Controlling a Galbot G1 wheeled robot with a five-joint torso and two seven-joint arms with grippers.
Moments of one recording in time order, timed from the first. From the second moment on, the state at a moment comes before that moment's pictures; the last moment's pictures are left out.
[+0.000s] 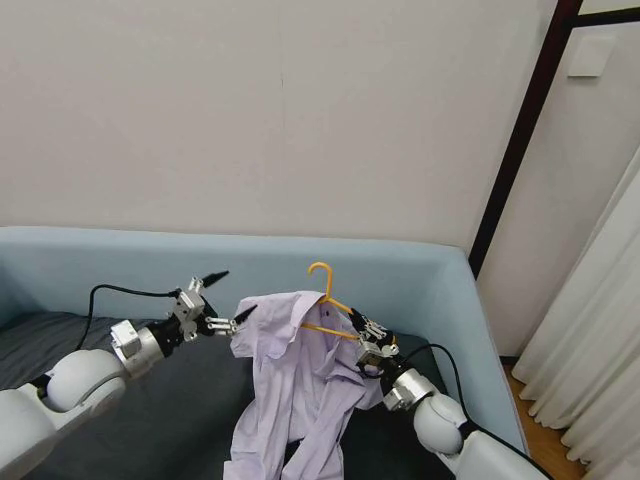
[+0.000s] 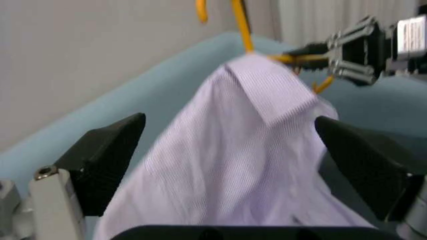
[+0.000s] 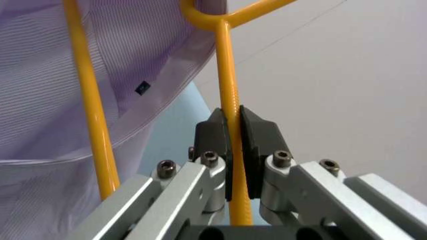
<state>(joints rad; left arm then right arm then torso) 0.43 -0.45 0.43 -1.58 -0.86 -0.31 0.45 -0.77 1.05 -0.17 1.44 -0.51 0.22 0.31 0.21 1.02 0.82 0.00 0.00</state>
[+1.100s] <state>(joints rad) -0.30 -0.97 0.95 -0.80 -0.94 -0.13 1.20 -0.80 0.99 -0.09 1.50 -0.56 0.27 0.32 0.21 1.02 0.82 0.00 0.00</state>
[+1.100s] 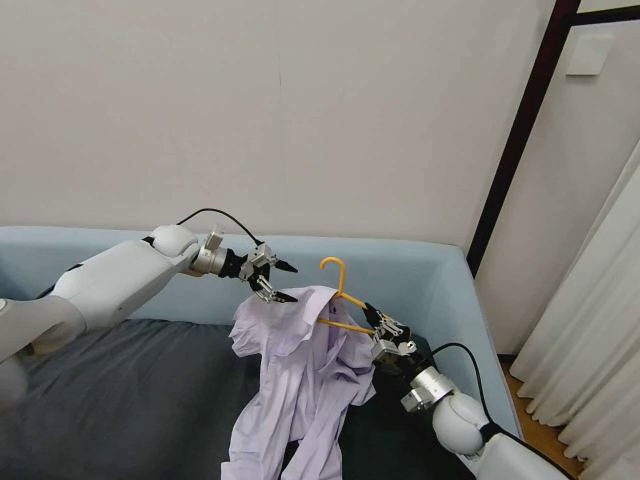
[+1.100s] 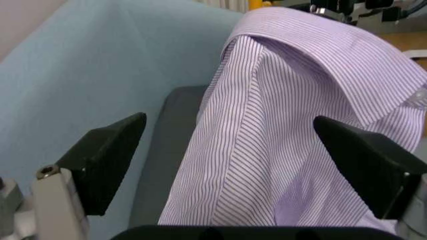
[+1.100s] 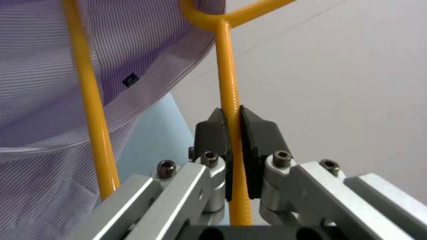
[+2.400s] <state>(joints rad) -0.27 -1.01 0.94 -0.74 -0.88 -0.15 1.29 -0.80 0.99 -0.09 1.48 -0.59 0.31 0.36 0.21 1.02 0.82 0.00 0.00</state>
